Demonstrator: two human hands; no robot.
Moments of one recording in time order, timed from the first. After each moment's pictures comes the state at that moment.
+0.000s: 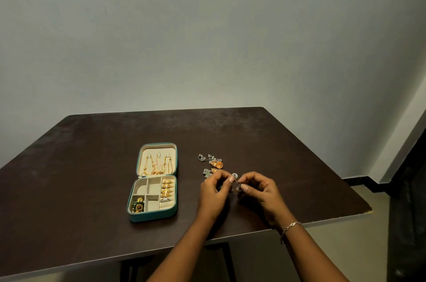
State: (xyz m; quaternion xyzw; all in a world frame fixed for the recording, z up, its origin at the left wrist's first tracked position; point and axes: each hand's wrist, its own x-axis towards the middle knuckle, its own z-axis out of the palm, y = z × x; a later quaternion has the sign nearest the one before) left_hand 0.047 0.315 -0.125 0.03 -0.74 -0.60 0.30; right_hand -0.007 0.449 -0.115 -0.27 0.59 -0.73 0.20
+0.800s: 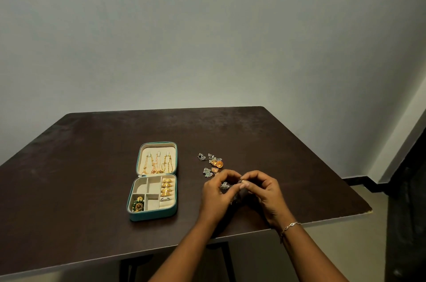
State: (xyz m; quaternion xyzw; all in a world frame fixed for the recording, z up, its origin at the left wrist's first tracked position) left_hand 0.057 0.320 -0.118 -0.02 -0.77 -0.56 0.31; right_hand -0.006 0.447 -0.110 -0.25 0.59 -0.75 0.15
